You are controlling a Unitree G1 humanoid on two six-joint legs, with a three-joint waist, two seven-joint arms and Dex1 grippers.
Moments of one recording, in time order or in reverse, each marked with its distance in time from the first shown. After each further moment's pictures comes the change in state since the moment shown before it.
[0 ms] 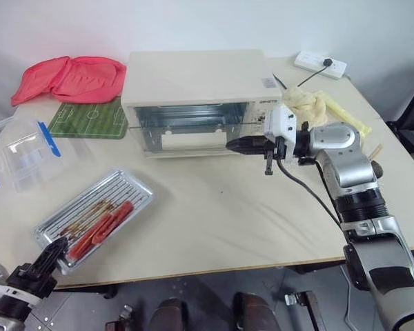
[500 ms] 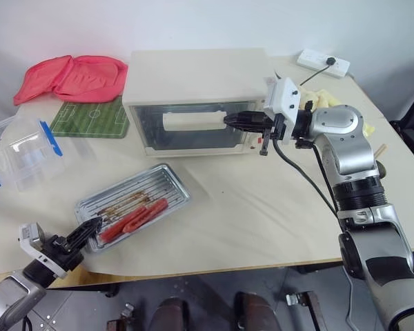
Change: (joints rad) left arm -0.147 0.120 -0.166 0.030 0.001 0.043 0.005; right arm -0.056 0.008 -0.022 -0.027 -0.008 -0.003 -0.087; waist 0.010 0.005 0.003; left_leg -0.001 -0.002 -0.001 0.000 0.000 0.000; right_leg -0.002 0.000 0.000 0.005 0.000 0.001
